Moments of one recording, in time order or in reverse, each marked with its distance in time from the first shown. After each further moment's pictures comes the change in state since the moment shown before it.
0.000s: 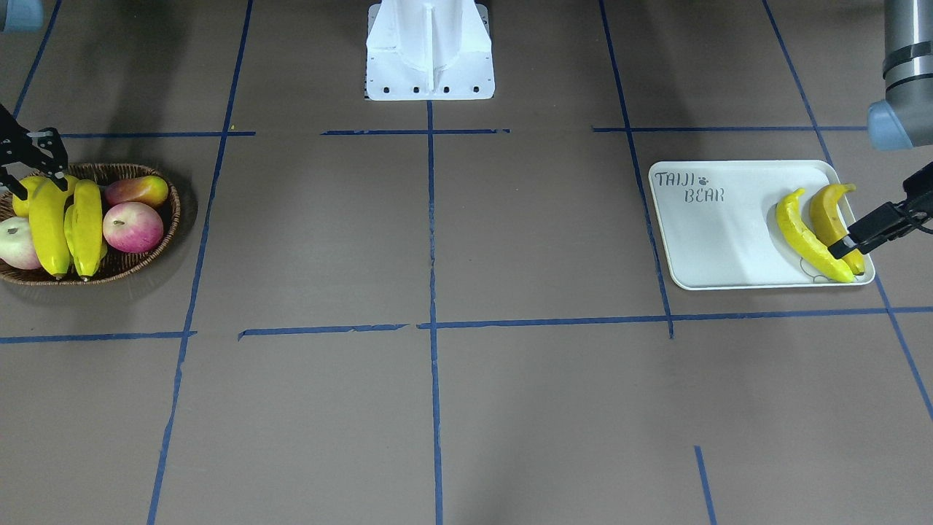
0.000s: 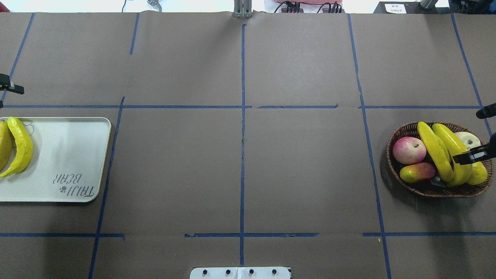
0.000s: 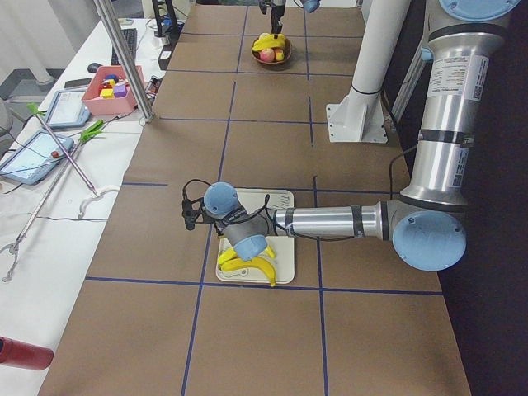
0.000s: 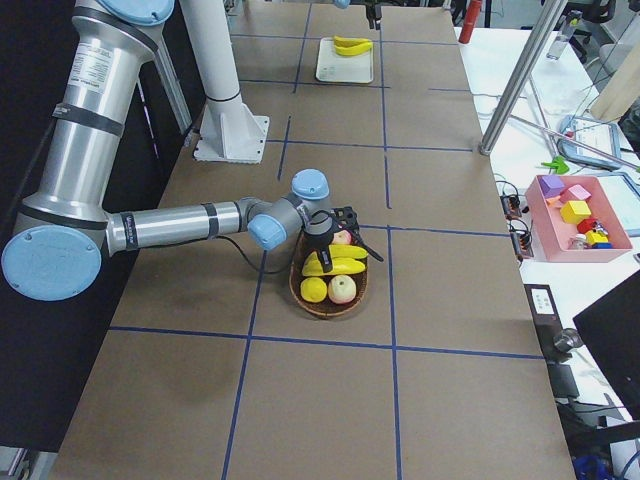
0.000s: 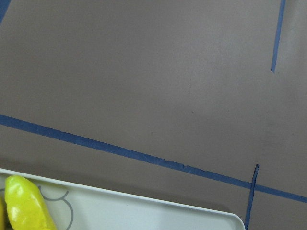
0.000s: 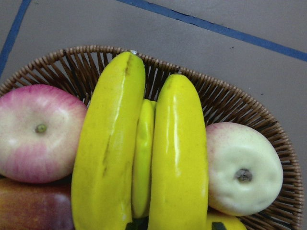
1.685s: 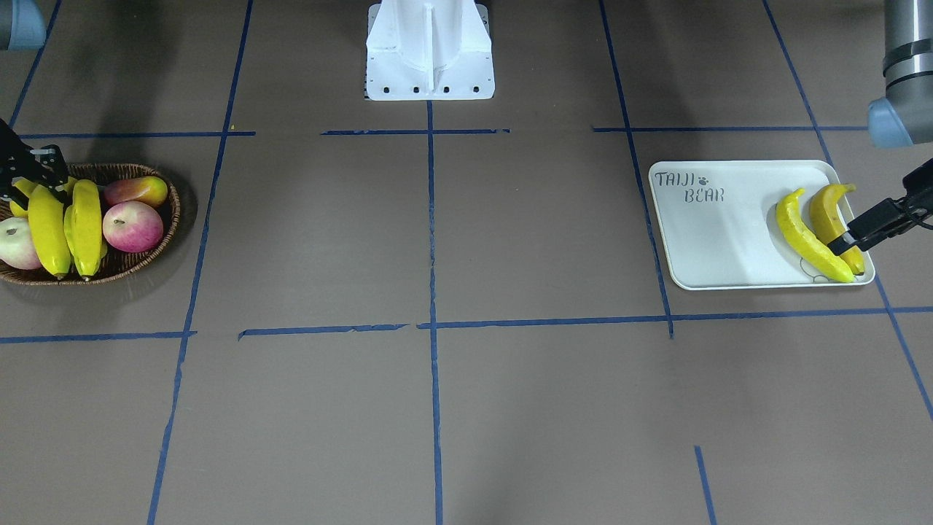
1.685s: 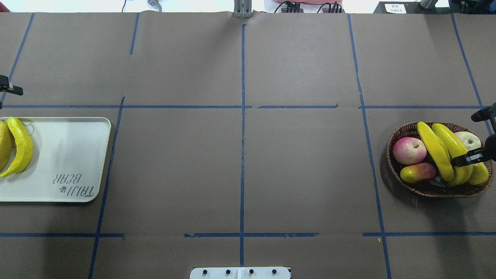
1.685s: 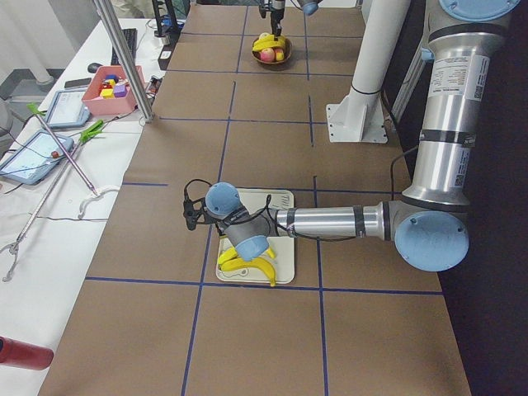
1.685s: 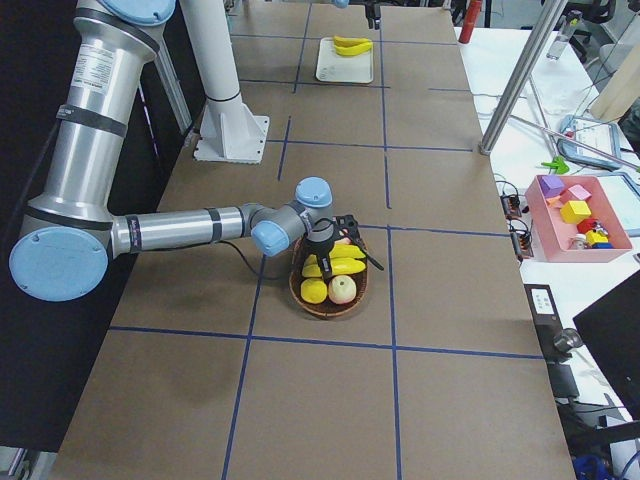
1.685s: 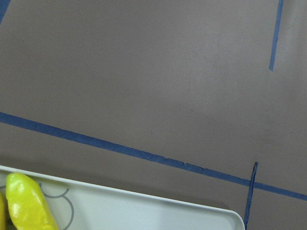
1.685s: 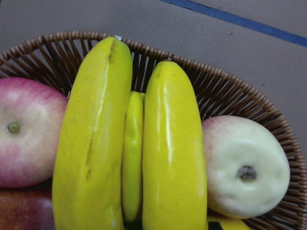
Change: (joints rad) left arm 0.000 0.011 -0.009 -0.004 0.000 0.000; right arm -0.013 0.015 -0.038 0.002 0.005 0.006
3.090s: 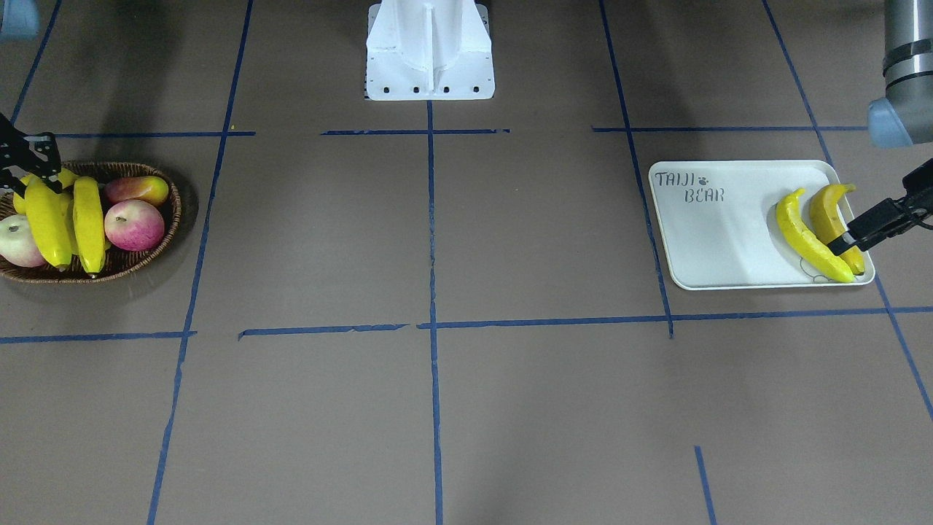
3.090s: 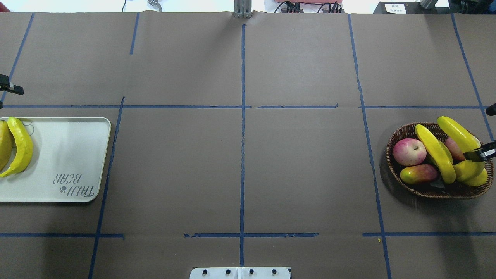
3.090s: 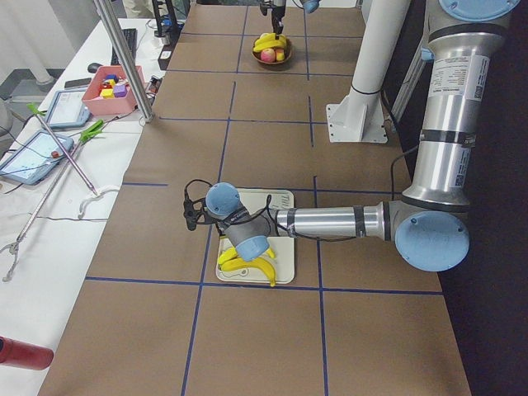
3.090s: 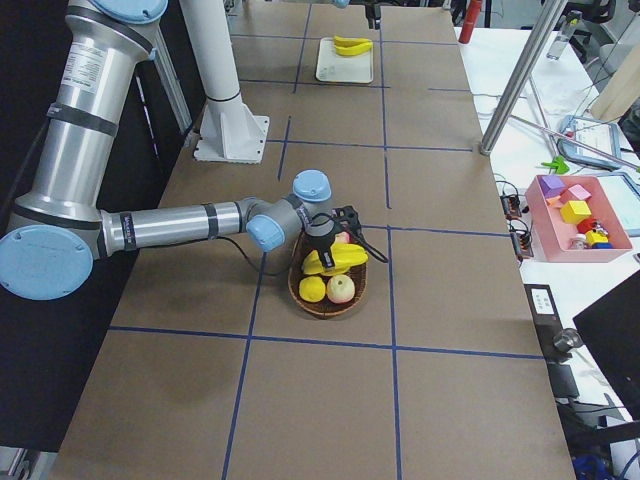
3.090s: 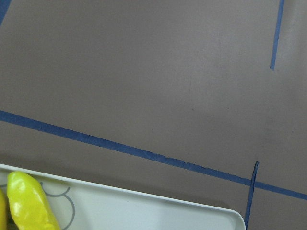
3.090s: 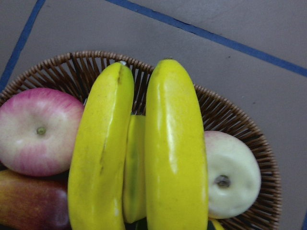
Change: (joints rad) left arm 0.001 -0.005 0.001 0.000 0.000 -0.007; right arm 0.104 -0.019 0.058 -0.039 0.045 -0.164
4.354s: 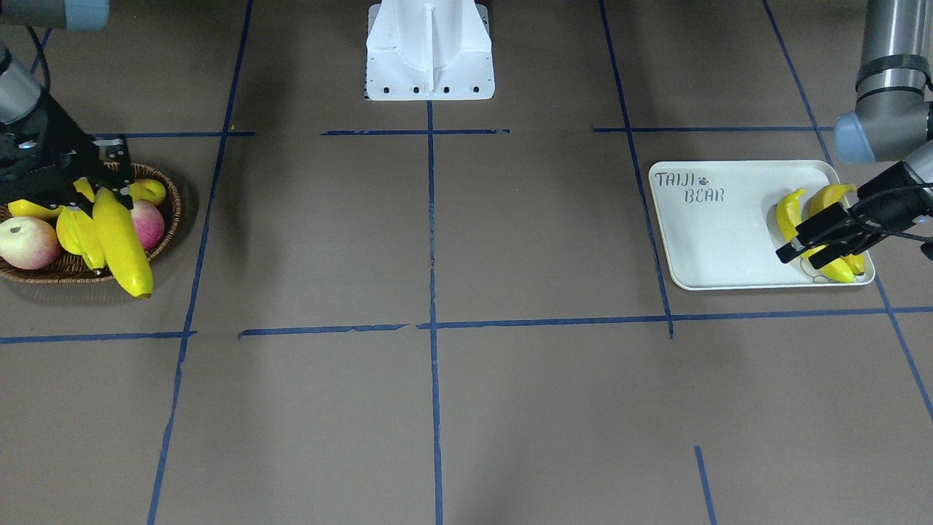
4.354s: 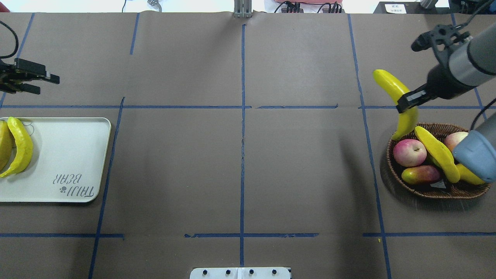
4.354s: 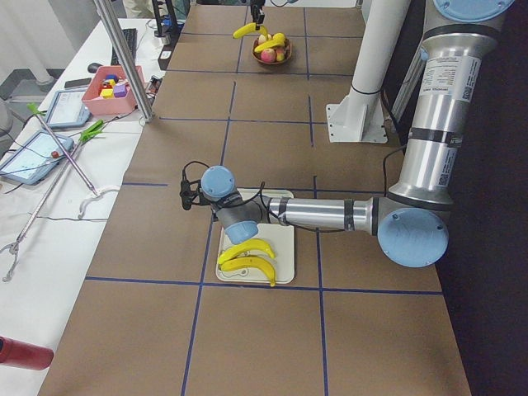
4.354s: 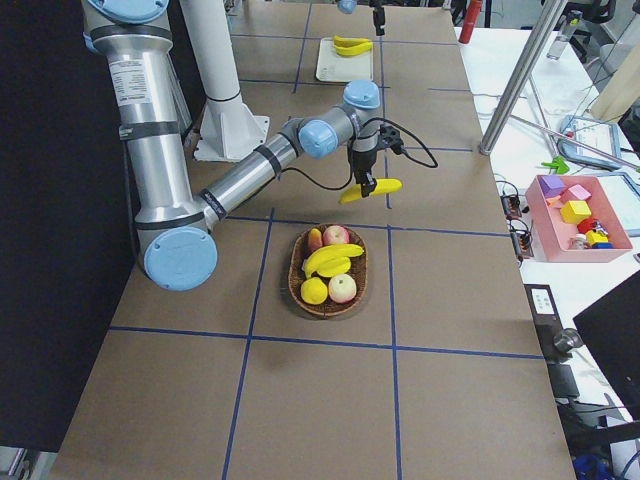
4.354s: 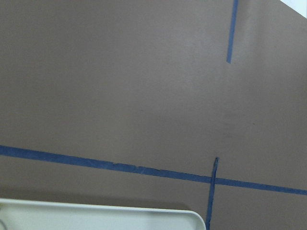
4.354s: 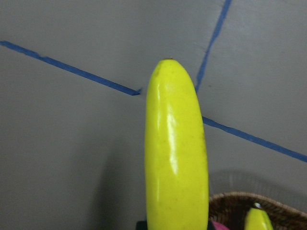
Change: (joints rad) left arm 0.096 -0.132 -0.029 -0.060 0.011 -0.009; right arm -0.083 0.535 0.095 -0.535 0.036 0.138
